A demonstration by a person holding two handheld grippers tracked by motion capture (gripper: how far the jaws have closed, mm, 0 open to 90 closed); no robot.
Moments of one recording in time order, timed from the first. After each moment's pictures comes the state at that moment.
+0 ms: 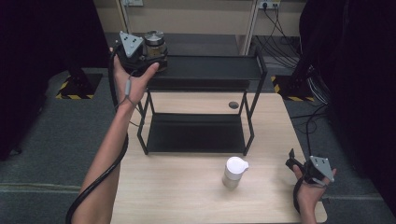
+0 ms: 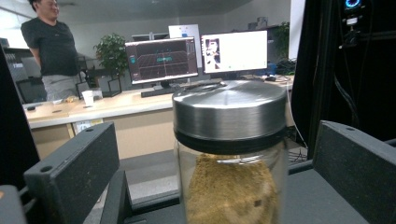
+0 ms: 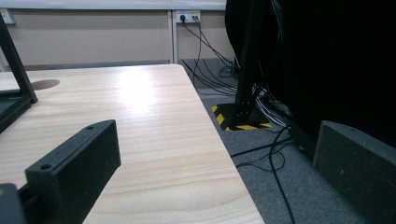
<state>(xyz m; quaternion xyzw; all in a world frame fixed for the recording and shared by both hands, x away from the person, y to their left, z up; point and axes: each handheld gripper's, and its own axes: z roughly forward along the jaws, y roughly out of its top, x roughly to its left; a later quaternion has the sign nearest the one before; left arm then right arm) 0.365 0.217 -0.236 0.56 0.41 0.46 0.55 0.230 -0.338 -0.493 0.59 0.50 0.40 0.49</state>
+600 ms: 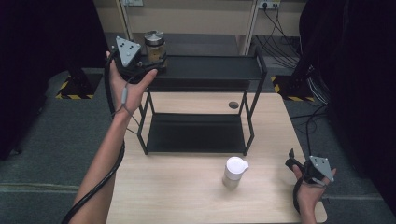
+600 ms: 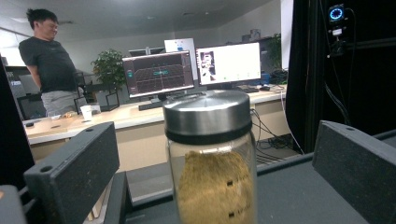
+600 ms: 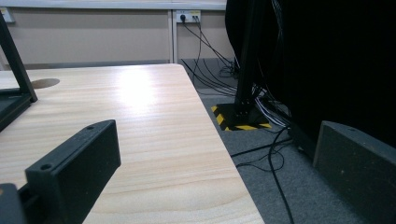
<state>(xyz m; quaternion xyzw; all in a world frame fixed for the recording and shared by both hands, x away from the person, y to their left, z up) 0.339 0.220 -0.249 0.56 0.38 0.48 0.56 0.230 -0.337 -0.493 0.59 0.50 0.40 0.49</state>
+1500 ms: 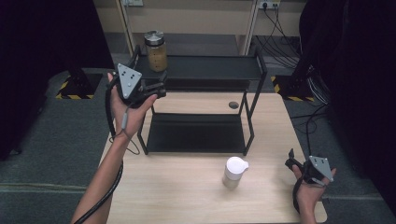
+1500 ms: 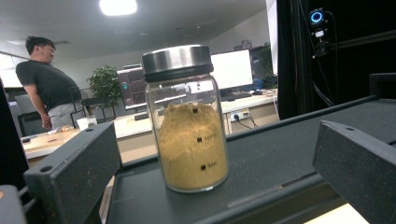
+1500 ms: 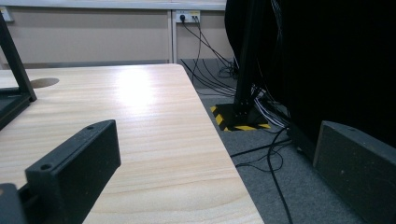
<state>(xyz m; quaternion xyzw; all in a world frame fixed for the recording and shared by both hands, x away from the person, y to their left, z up) 0.307 0.223 -0.302 0.55 0.35 0.49 0.58 0.230 -0.336 -0.493 0.59 0.50 0.40 0.49</state>
